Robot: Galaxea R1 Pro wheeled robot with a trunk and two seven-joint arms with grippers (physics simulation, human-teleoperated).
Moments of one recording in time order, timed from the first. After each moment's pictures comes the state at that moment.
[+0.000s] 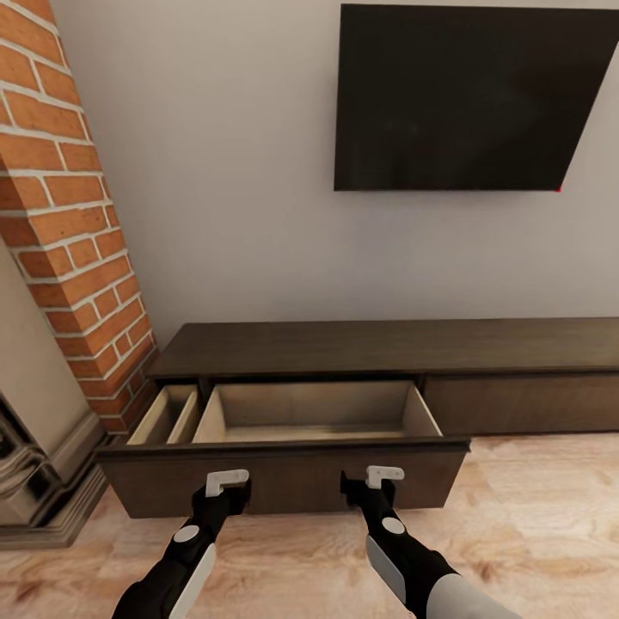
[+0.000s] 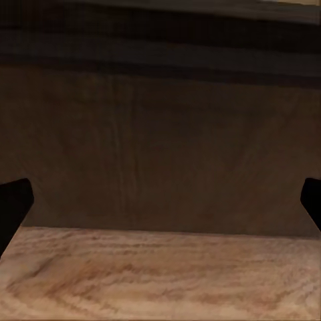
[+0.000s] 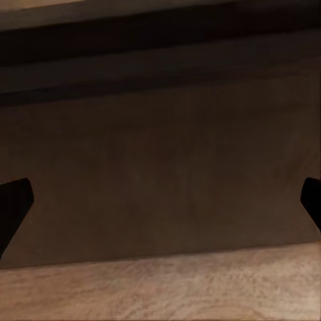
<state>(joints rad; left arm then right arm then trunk) -0.36 -0.02 -0.19 -0.88 0.22 0.10 0.17 -0.60 0.11 0.46 -0.39 -0.43 -0.23 -0.23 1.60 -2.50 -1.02</state>
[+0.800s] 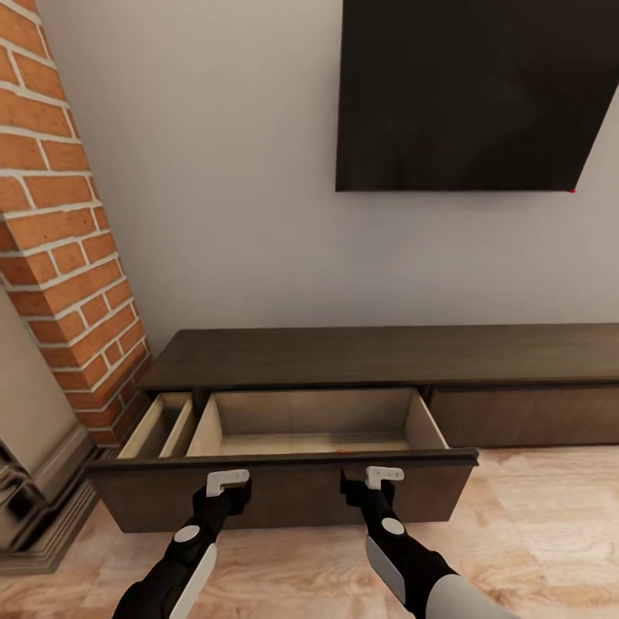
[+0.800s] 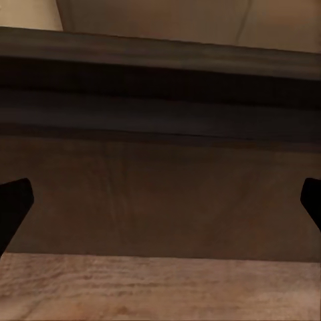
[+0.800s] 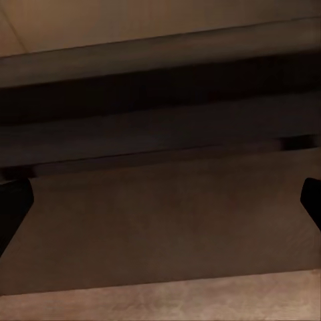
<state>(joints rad) -0.36 -0.02 -0.20 -0.88 0.22 0.10 0.17 -0.59 0.11 0.46 -0.38 -0.44 -0.23 -0.23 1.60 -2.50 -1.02</state>
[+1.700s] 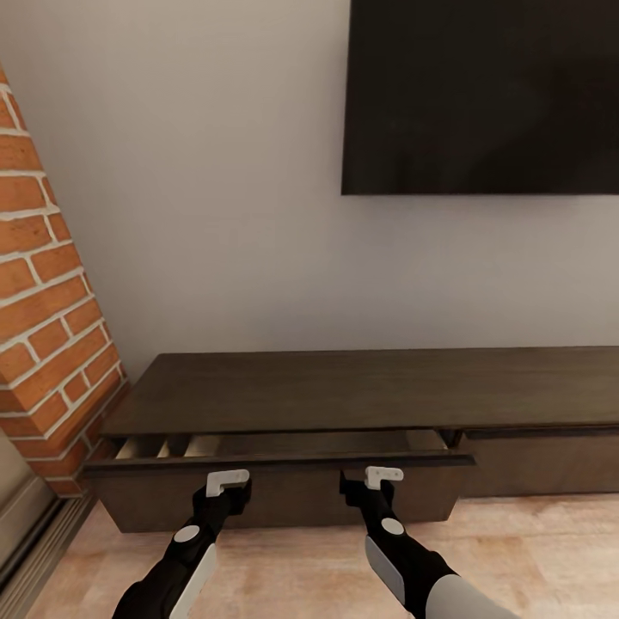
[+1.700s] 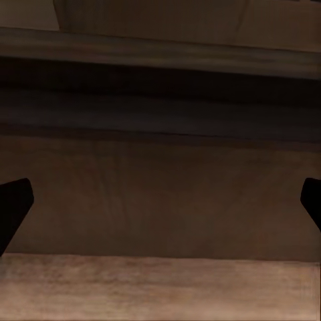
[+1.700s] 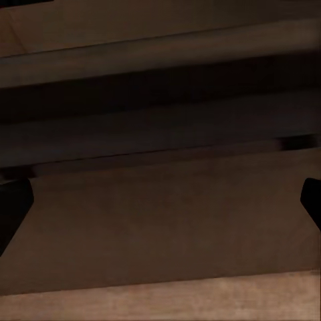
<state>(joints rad) -0.36 -0.02 -0.20 -0.88 0.22 0.10 0.17 -0.59 0.11 0.46 -0.38 -0.44 -0.23 -0.23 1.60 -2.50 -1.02</state>
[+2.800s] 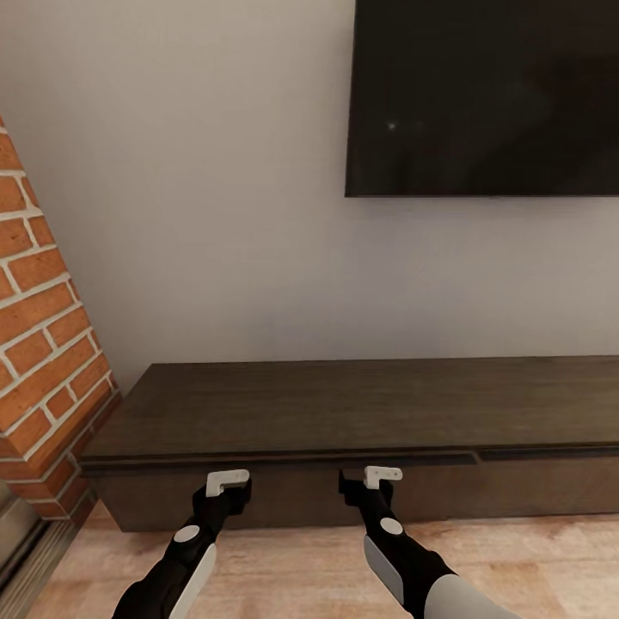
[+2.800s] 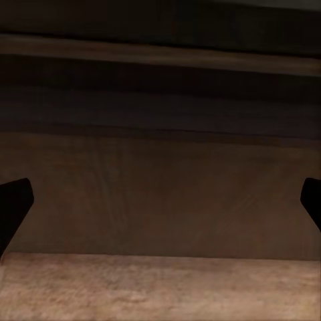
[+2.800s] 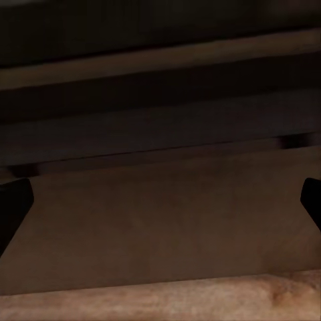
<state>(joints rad) -0.36 -0.02 -0.20 -0.88 0.22 0.10 0.17 -0.59 0.12 0.46 -0.38 -0.43 -0.23 -0.23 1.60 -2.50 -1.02</state>
